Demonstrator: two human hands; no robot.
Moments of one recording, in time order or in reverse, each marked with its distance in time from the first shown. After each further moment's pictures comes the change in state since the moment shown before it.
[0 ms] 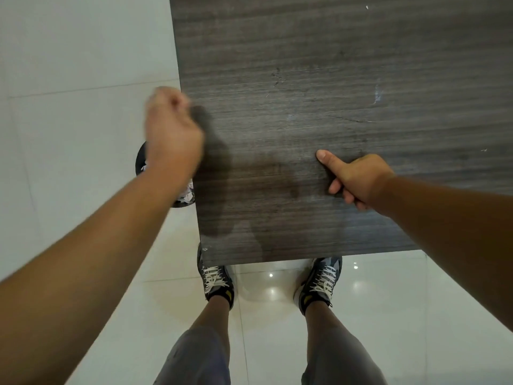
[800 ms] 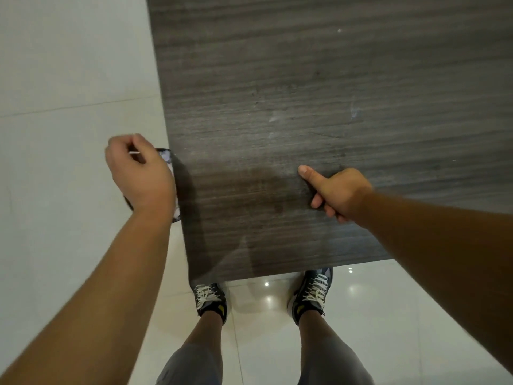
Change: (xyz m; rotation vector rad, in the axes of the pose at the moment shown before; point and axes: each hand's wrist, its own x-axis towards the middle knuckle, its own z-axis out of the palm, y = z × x) left_hand -0.016 -0.034 0.011 -0.069 0.376 -0.216; right_hand 0.013 0.006 0.002 0.011 0.000 0.004
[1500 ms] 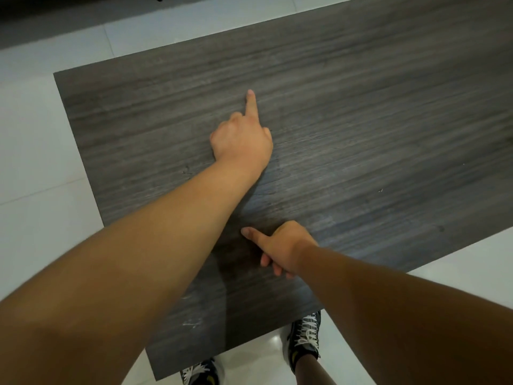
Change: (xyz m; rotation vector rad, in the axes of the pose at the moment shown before) left_hand -0.073 0.253 0.200 0.655 -0.709 0.637; right_hand 0.014 0.005 -0.001 -0.007 -0.094 0.085
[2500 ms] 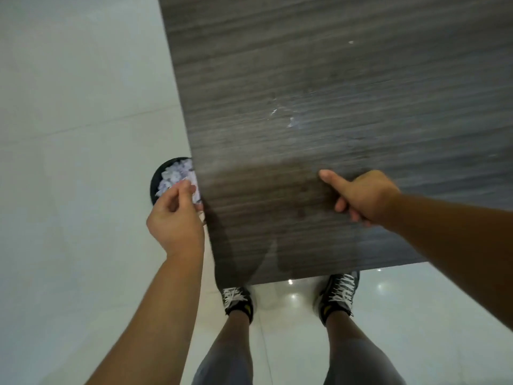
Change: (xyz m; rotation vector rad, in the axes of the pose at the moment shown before) left_hand -0.240 -0.253 0.045 -1.113 0.530 -0.857; right_hand -0.013 -0.005 -0.001 -0.006 0.110 -0.104
